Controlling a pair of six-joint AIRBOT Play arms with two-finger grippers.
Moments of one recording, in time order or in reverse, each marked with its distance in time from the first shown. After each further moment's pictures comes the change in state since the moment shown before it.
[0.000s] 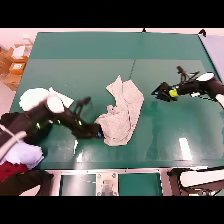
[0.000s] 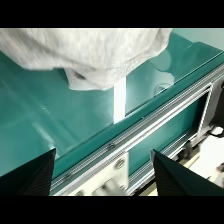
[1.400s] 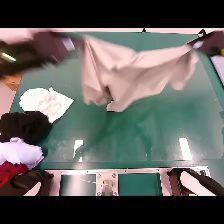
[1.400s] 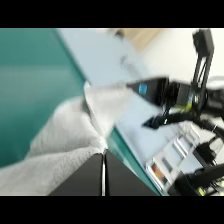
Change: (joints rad) left arm 0.215 0.361 0.618 -0.139 0.256 0.126; right arm -0.105 0.593 0.302 0.156 0.160 -0.063
